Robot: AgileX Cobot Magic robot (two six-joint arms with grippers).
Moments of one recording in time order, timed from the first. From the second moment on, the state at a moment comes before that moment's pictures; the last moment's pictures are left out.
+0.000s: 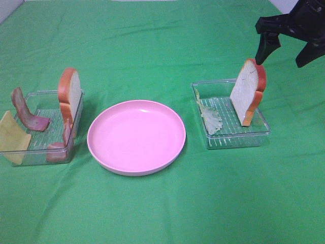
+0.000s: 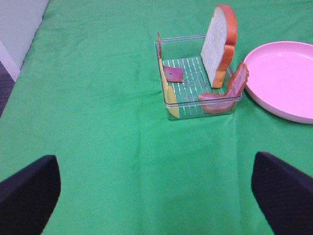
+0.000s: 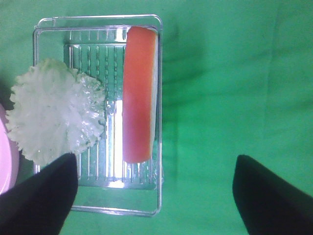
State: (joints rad) left arm -0.01 -0.01 -0.52 -0.01 1.08 0.02; right arm 0.07 1.86 -1.53 0.09 0.97 -0.01
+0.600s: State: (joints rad) left arm -0.01 -0.01 -0.52 -0.01 1.08 0.02; right arm 0.07 2.02 -1.54 0.19 0.84 -0.07
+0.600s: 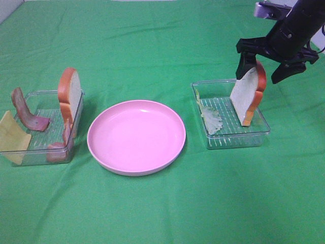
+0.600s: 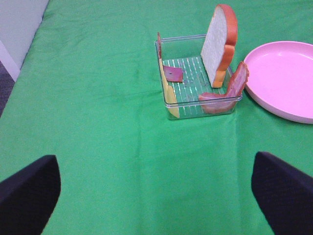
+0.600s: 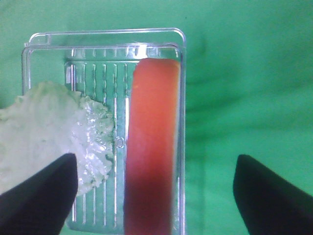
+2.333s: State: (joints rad) left arm -0.01 -0.01 -0.52 -0.01 1.08 0.02; right arm 0.26 1.82 -1.54 0.19 0.90 -0.09
